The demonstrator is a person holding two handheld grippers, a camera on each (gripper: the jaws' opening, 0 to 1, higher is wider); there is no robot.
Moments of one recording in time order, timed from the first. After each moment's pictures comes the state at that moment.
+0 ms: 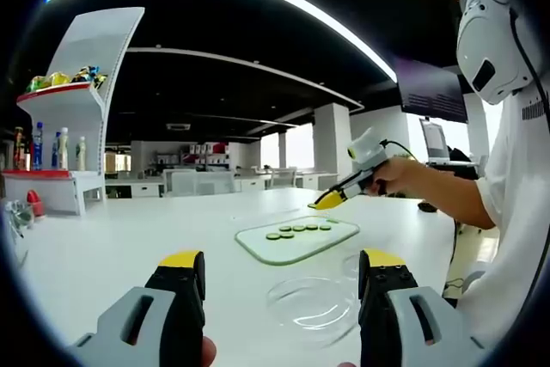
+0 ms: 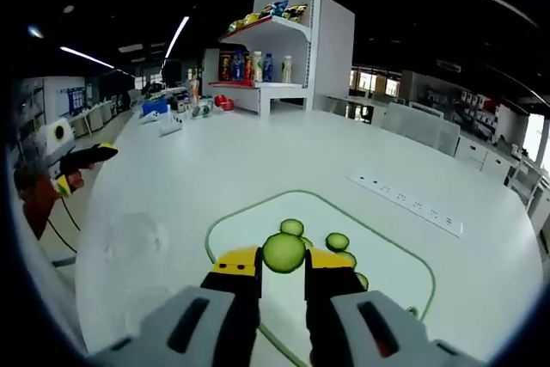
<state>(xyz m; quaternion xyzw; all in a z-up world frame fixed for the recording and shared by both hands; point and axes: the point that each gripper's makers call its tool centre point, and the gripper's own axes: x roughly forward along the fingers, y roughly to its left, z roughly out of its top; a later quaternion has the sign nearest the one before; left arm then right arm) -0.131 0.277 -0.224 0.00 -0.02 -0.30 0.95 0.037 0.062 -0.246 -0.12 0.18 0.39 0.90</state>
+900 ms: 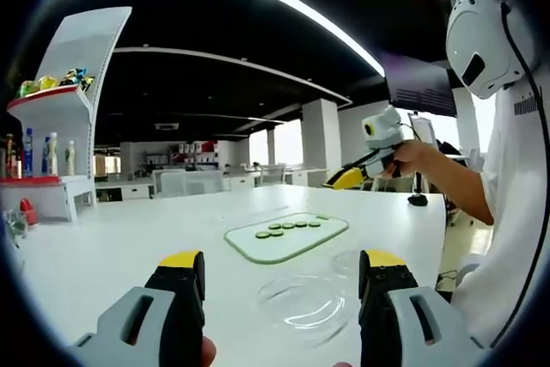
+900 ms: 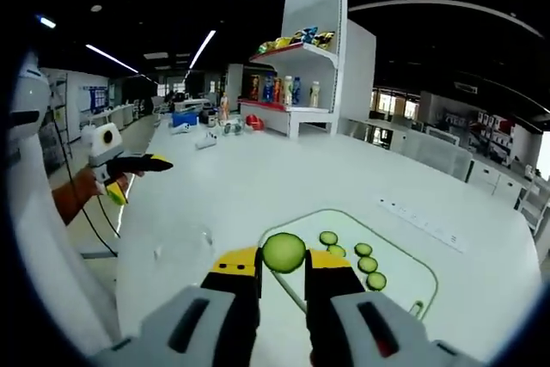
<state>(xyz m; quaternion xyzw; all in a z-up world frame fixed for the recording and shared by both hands) -0.137 0.266 -0.224 0.02 -0.01 -0.33 0.94 -0.032 0.062 -0.215 -0.12 0.14 0.44 0.88</state>
